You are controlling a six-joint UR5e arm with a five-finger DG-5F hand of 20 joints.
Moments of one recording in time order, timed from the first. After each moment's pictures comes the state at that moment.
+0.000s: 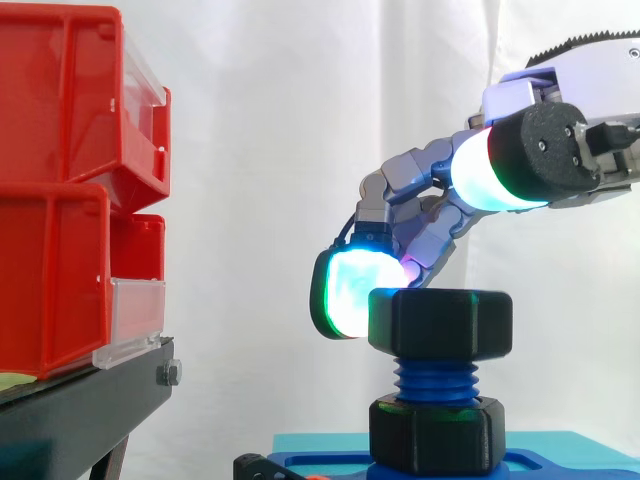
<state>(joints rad) 0.16 -2.15 -1.18 -3.04 -1.47 -1.37</state>
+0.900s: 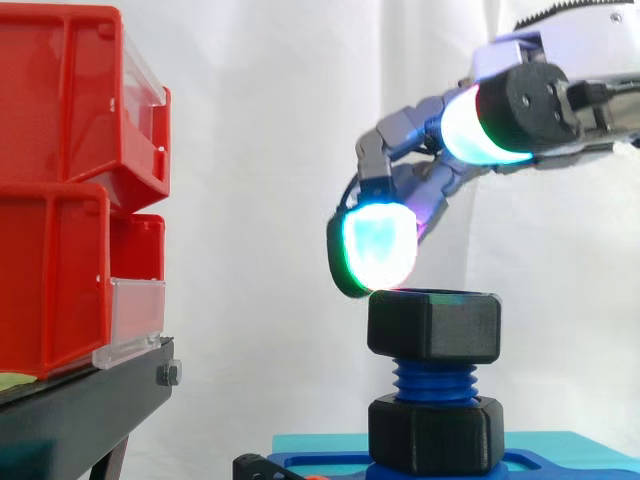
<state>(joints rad) 0.14 -2.15 -1.11 -3.10 -1.50 -1.39</state>
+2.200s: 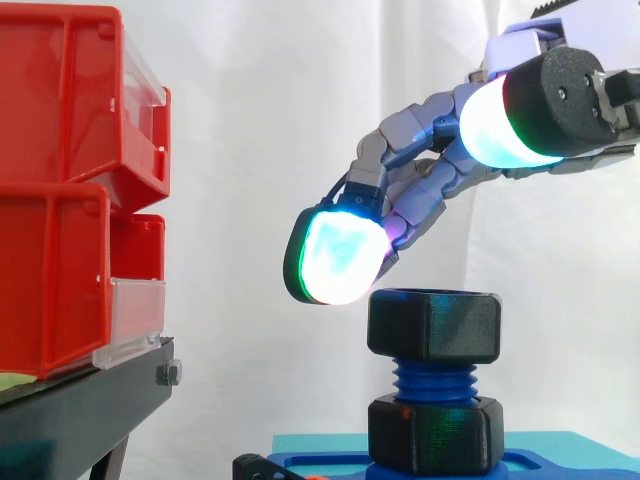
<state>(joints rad) 0.18 -2.15 -1.14 -3.08 -1.48 -1.39</state>
